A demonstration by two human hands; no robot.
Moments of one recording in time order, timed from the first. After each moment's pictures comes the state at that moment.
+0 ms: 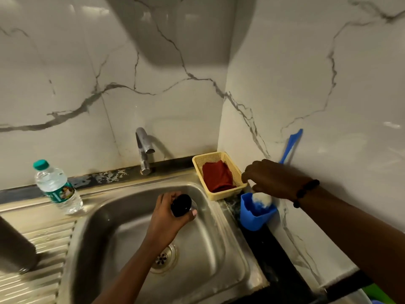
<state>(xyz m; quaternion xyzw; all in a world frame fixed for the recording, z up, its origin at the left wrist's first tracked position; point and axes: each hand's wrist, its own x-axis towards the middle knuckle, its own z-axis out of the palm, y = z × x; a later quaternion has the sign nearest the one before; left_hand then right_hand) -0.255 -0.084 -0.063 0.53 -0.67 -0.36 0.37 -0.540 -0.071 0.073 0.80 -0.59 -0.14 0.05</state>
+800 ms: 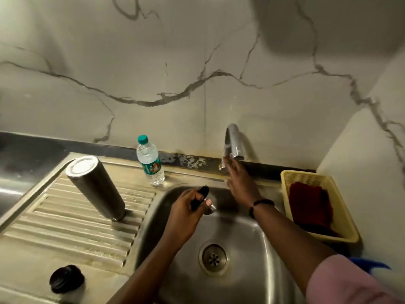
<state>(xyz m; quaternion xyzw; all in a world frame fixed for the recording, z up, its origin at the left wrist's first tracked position) -0.160 -0.114 -0.065 0.63 -0.53 -0.33 0.46 -0.320 -0.260 -0.080 0.83 -0.49 0.21 -0.15</state>
